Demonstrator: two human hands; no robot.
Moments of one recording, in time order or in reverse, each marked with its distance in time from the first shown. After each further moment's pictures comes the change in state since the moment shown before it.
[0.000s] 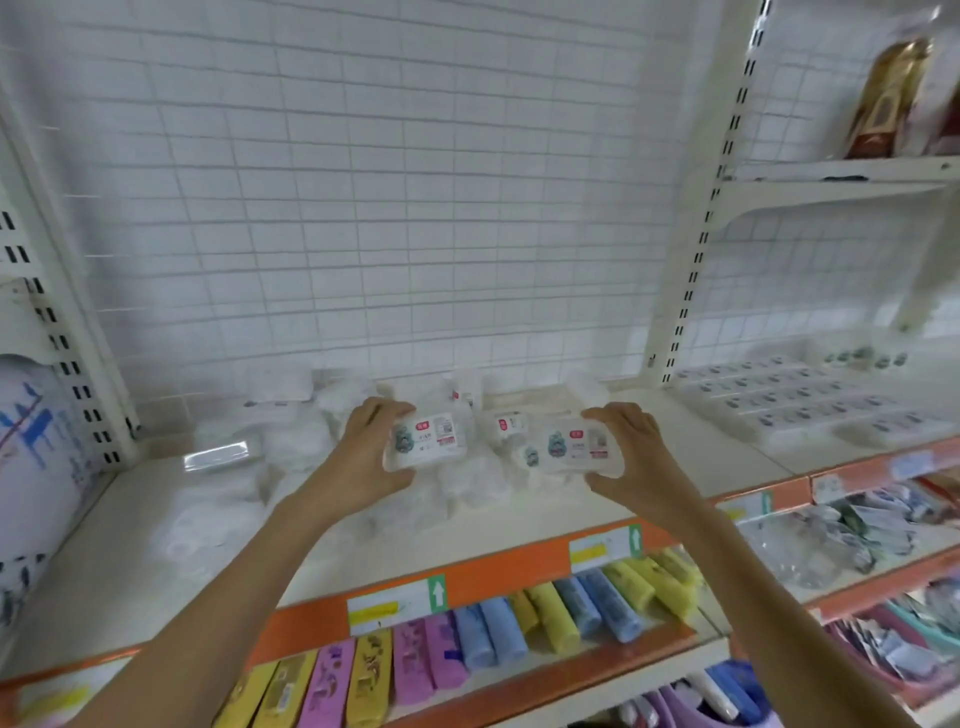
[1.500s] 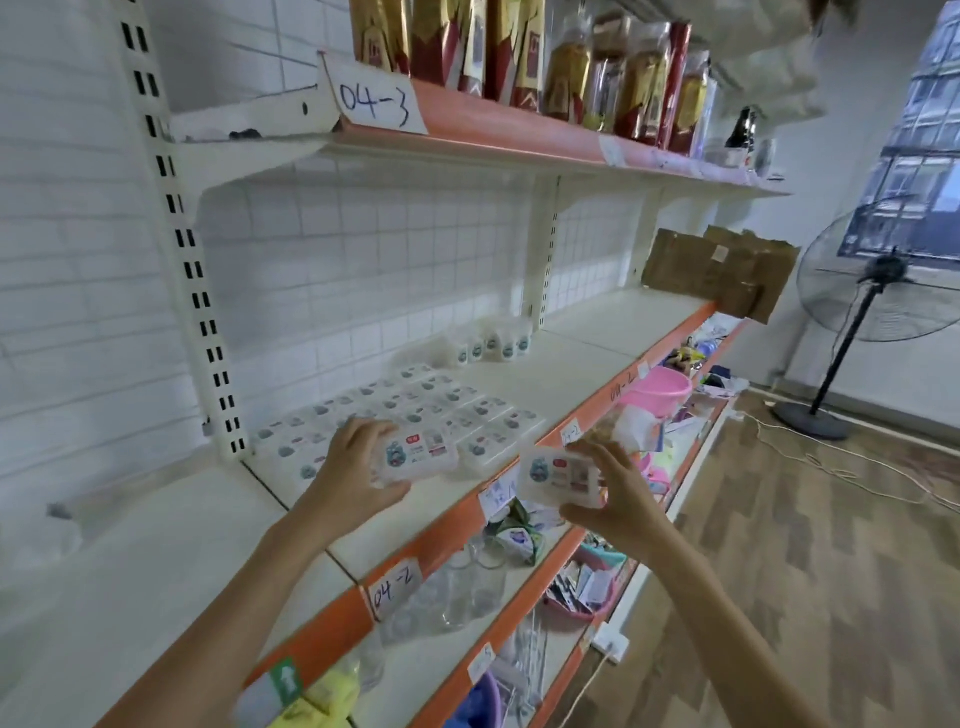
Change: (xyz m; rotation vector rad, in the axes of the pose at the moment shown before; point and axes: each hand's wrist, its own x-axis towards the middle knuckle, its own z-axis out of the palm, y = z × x) left_hand 0.285 0.320 0.416 -0.250 -0.227 0.326; right_hand -0.131 0.414 -0.234 -0.032 0.193 0.628
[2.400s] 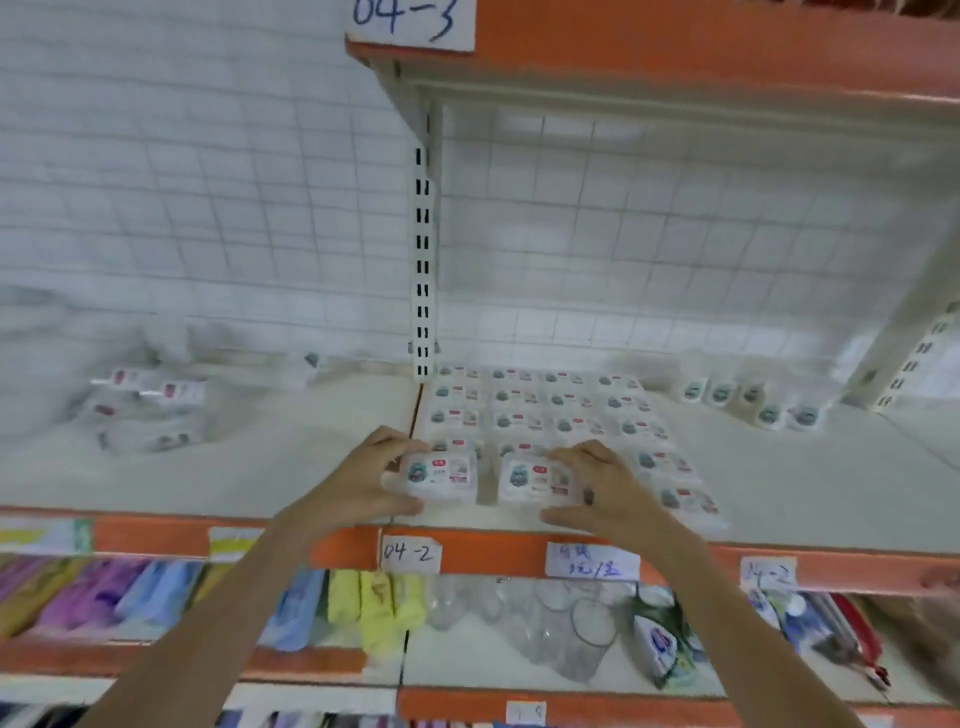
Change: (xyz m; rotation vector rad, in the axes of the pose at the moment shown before) left_hand -0.057 0.021 0.016 0.010 0.188 -0.677; right_hand 0.178 0.009 0.096 0.075 -0.709 -0.742
